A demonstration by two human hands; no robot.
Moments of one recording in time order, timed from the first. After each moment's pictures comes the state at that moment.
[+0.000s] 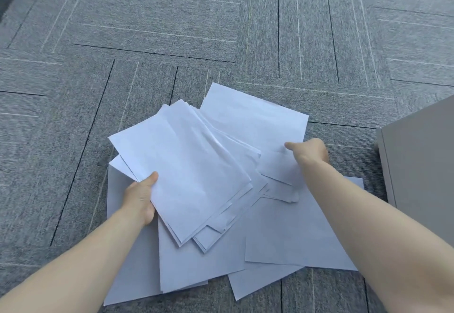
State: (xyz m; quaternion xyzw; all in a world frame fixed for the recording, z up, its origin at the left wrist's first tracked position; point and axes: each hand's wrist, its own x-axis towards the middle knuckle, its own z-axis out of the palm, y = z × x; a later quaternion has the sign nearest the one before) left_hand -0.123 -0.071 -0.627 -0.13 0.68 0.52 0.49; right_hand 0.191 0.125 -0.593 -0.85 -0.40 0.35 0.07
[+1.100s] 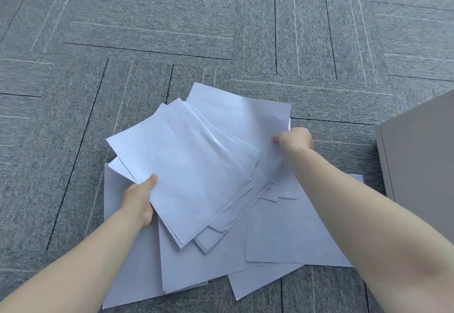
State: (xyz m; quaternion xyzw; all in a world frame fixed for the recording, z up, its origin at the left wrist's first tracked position) left_hand -0.125 -0.072 -0.634 -0.12 0.71 0.48 0.50; right_hand 0.161 0.138 -0.598 -0.83 -0.41 0.38 0.08
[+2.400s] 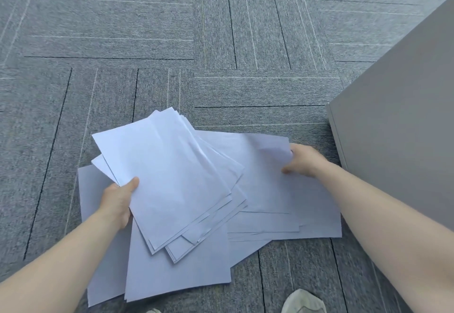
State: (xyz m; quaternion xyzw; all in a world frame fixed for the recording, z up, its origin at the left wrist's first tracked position) left_hand -0.104 -0.083 -0.609 0.01 0.73 0.46 0.50; right_hand 0.298 0.074 -0.574 -0.68 -0.64 0.32 -0.17
